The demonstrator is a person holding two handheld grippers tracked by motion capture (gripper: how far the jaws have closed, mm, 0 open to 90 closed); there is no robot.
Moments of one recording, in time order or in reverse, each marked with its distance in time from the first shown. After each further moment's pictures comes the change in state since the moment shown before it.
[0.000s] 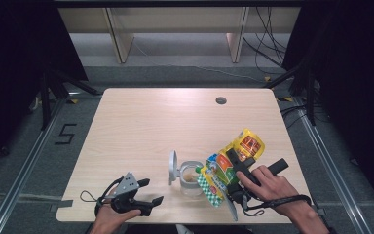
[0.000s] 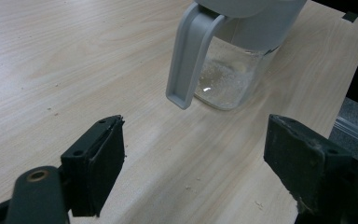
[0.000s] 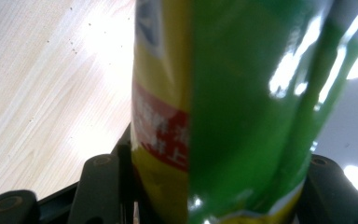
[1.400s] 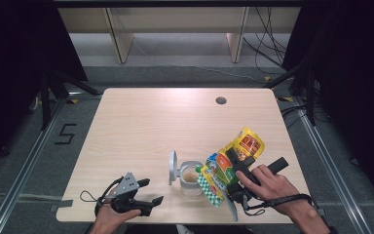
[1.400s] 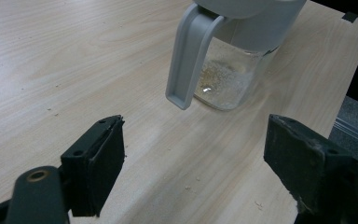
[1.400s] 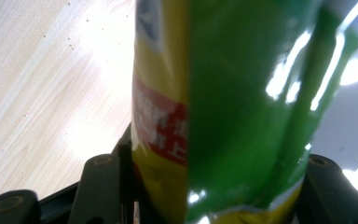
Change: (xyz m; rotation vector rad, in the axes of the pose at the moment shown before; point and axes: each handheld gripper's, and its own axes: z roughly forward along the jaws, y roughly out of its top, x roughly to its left) left arm 0.000 0.000 0.000 0.000 0.000 0.005; right arm -0.002 -0.001 -0.001 -0.005 -0.011 -0.018
